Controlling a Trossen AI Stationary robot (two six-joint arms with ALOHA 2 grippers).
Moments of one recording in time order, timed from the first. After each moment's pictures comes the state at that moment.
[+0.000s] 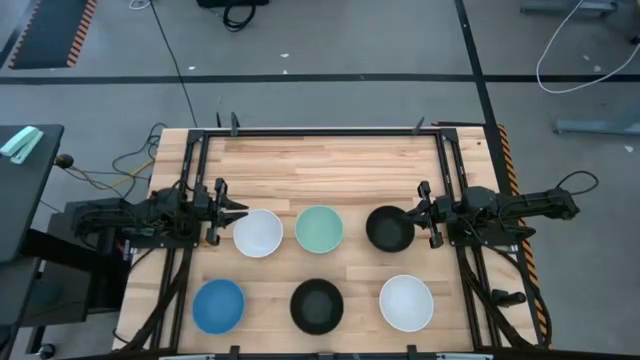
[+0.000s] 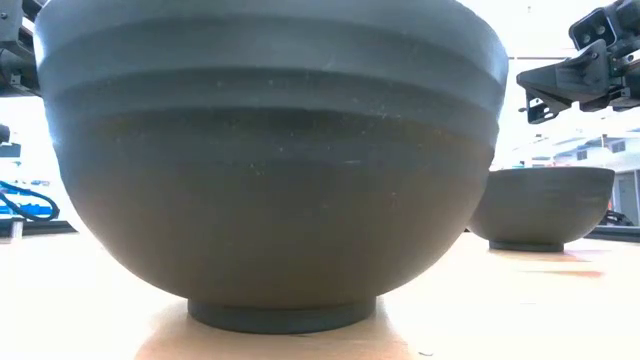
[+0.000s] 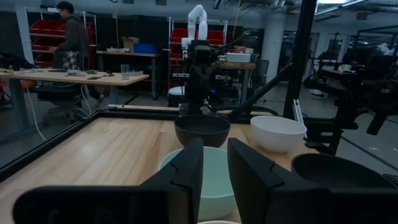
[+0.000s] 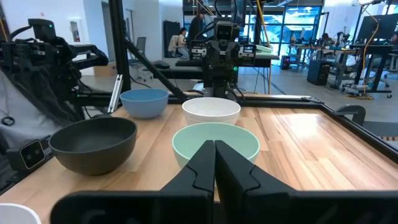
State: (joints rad) left arm 0.00 0.01 0.01 0.10 -0.01 -0.07; right arm 0.09 0.05 0.01 0.02 0.00 -0.02
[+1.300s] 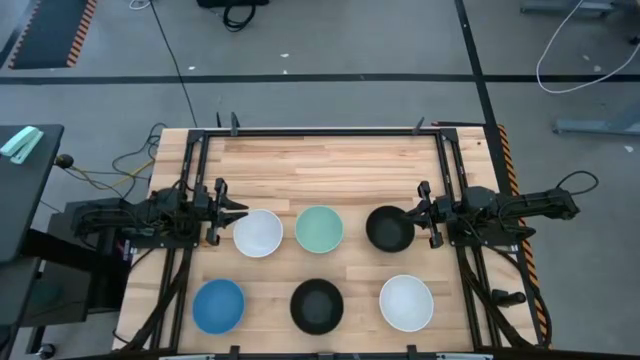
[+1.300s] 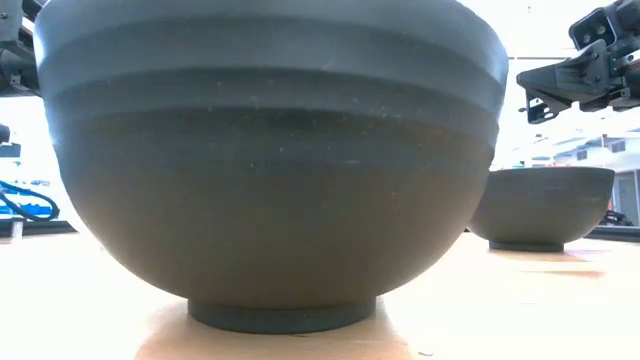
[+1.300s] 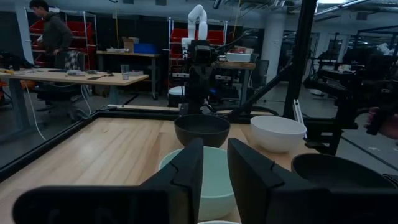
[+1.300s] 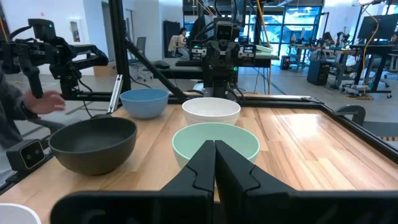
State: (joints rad) left arm 0.00 0.01 0.01 0.10 -0.01 -0.07; right arm 0.09 0.05 0.01 0.02 0.00 -0.02
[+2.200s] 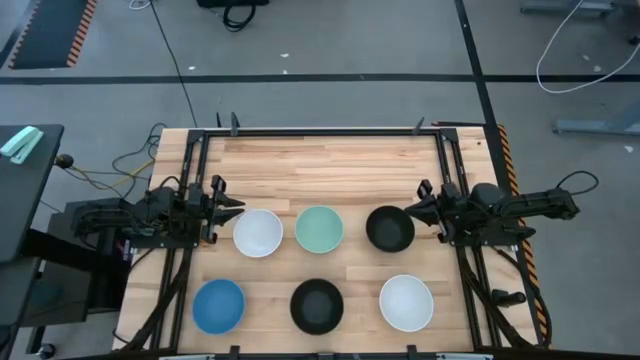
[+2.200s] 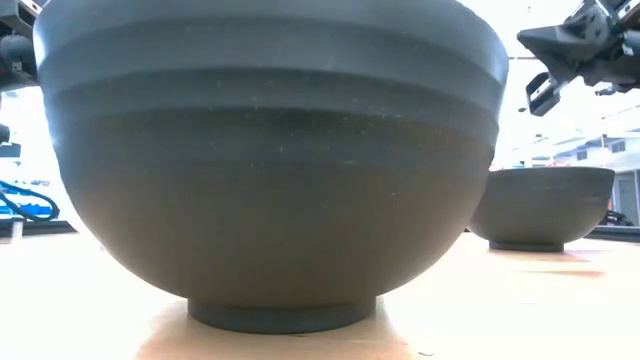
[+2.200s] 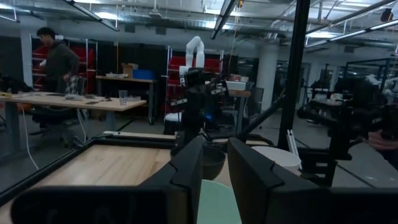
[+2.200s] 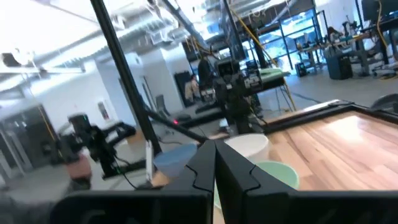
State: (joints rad) left arm 0.00 0.01 0.01 0.23 -0.01 -0.09; right arm 0.09 0.05 0.02 0.20 0.00 0.35
